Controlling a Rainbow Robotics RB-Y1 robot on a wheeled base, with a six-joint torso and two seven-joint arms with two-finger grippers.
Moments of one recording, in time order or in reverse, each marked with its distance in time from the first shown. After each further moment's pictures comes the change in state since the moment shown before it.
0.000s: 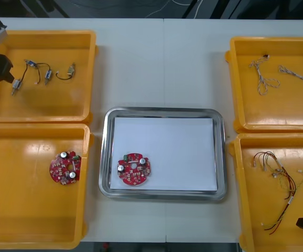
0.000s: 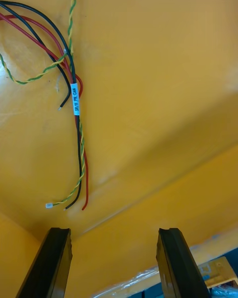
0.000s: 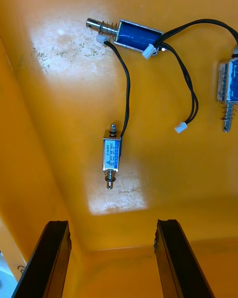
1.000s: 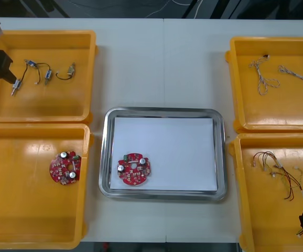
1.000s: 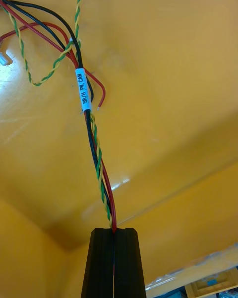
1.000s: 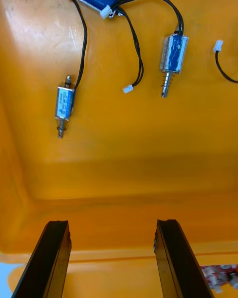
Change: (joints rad) right arm -0.014 0.000 0.005 0.002 -0.022 -0.028 -0.002; left arm 0.057 0.059 0.000 -0.218 0.162 0.217 0.250
